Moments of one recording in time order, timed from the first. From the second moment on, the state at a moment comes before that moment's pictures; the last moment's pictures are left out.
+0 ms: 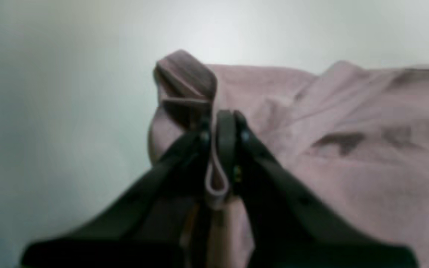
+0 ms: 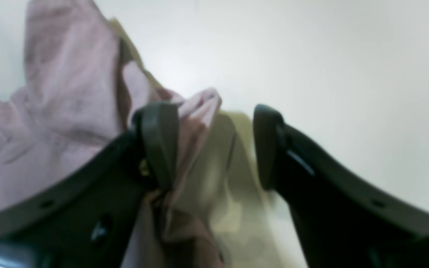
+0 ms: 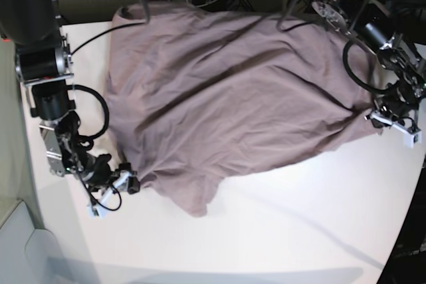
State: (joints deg) left arm -16.4 -8.0 -55.7 72.1 -5.9 -39.6 55.6; right arm 37.5 17.1 -14.5 31.4 30.4 26.7 -22.2
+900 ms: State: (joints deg) left arm -22.0 -8.1 -55.4 72.1 -10.0 -39.6 55.9; right arm 34.4 21.3 -4.6 31.4 31.1 27.0 -16.4
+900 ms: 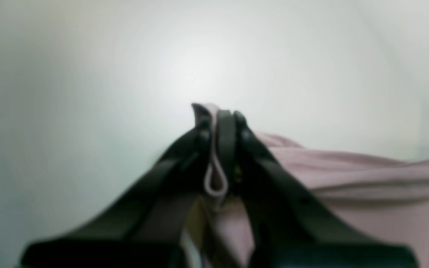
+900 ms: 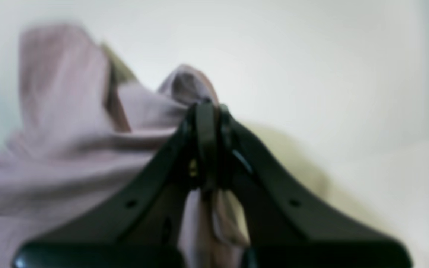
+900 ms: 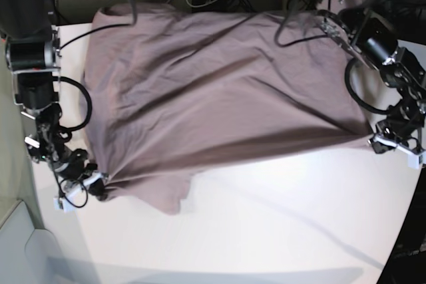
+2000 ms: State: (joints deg) left arm -36.6 -12.0 -55.3 45.7 -8.9 -39.3 43.8; right arm 35.3 22.2 -1.5 31.4 30.6 26.9 -16.0
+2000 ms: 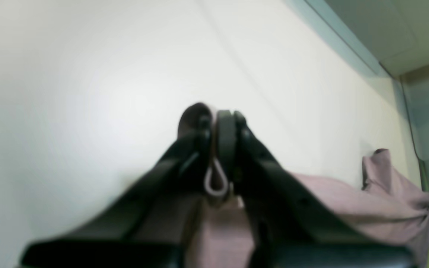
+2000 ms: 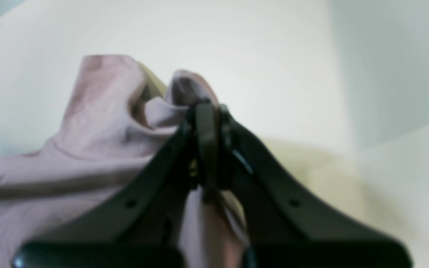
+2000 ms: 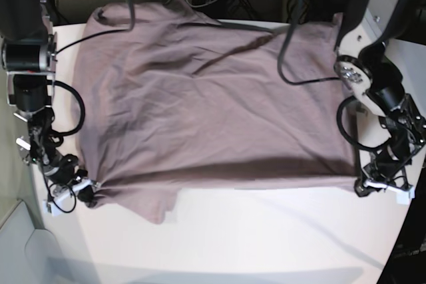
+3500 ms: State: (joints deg) left arm -10.6 8.8 -46.0 101.2 -9.9 -39.6 74.1; right arm 9.5 20.3 -1.5 77.8 30.5 26.8 -33.1
